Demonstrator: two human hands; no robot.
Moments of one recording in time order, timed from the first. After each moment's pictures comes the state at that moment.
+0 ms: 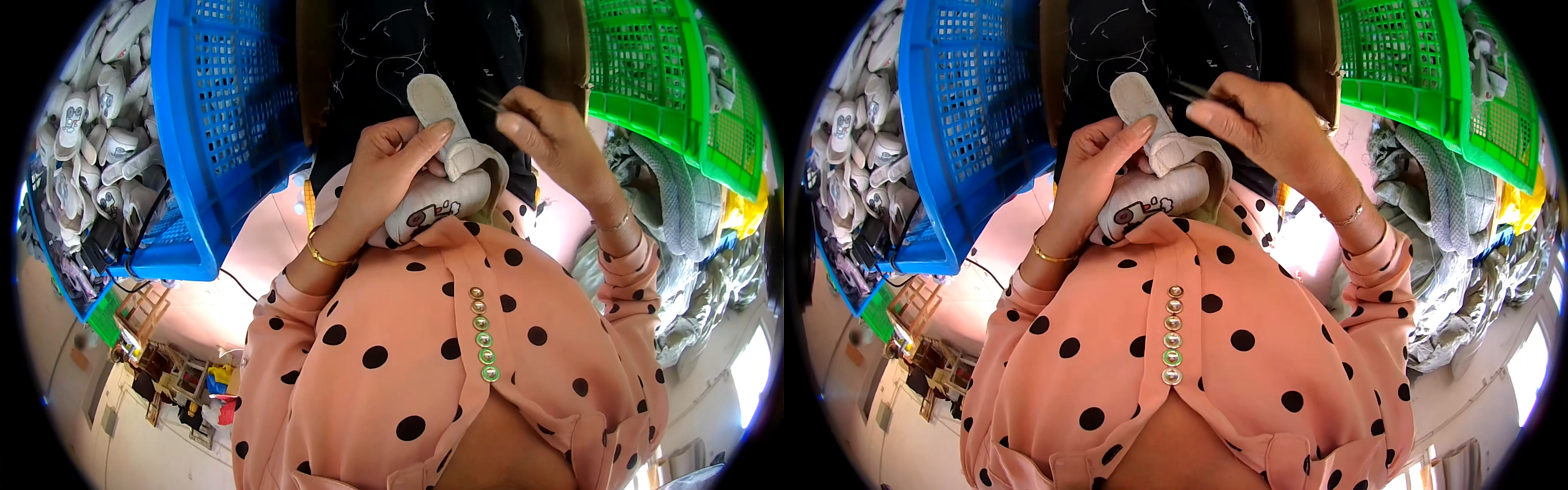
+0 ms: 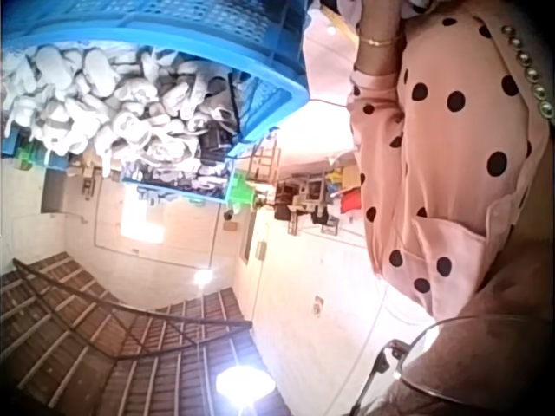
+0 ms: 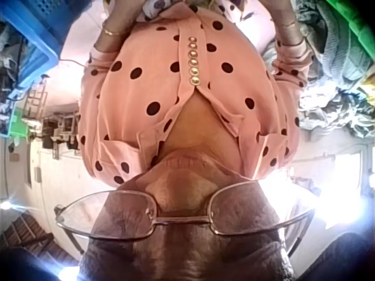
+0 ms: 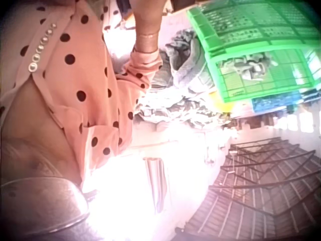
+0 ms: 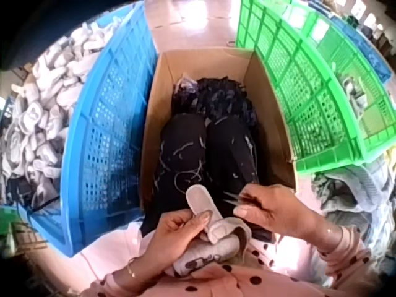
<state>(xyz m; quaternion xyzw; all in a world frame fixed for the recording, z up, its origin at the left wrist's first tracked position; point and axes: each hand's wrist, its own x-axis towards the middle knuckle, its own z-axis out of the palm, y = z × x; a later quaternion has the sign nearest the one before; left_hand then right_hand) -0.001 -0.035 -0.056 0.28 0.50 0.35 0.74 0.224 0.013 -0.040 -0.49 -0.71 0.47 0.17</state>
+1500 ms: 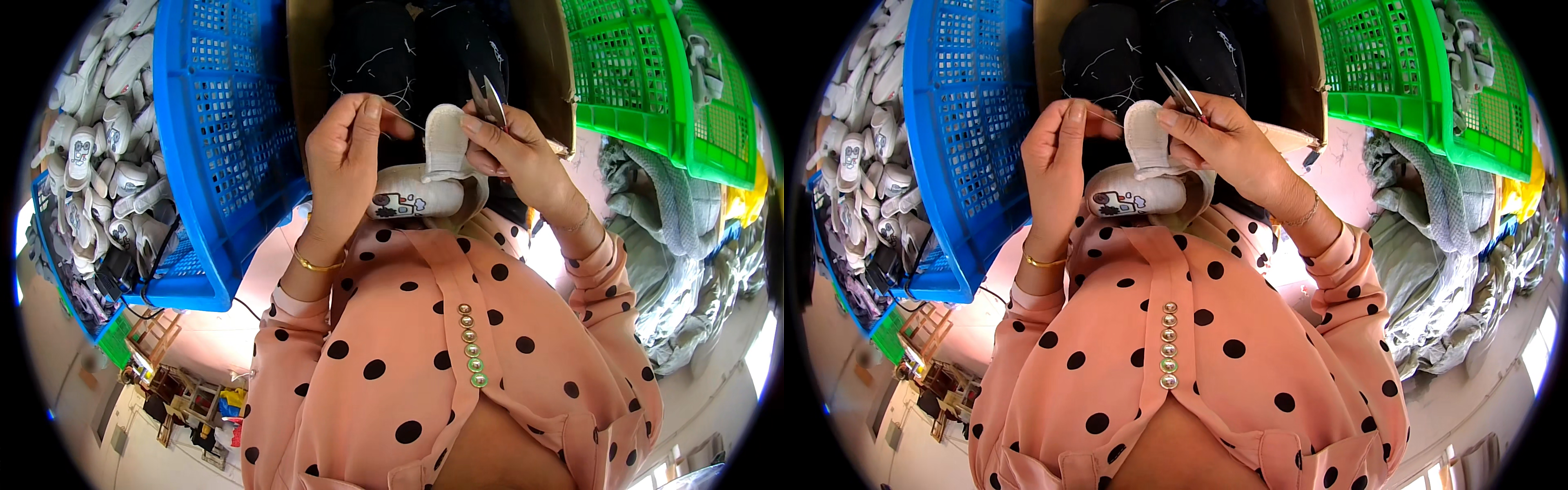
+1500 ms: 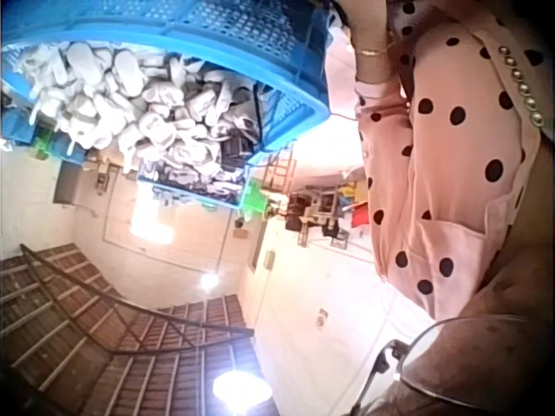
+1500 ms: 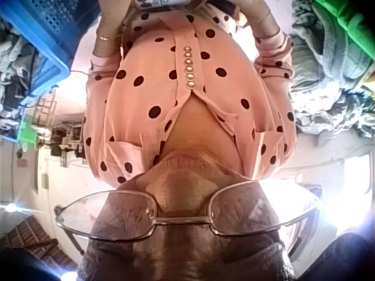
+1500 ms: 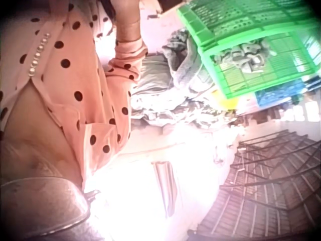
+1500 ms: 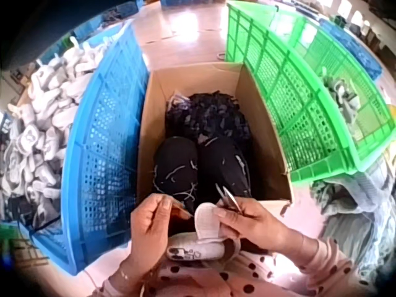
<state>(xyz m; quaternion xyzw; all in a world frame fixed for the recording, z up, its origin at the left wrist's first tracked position) -0.013 0.011 -0.052 0.52 0.54 0.43 0.50 0.199 0.020 -0.042 -0.41 -0.37 0.77 0.31</state>
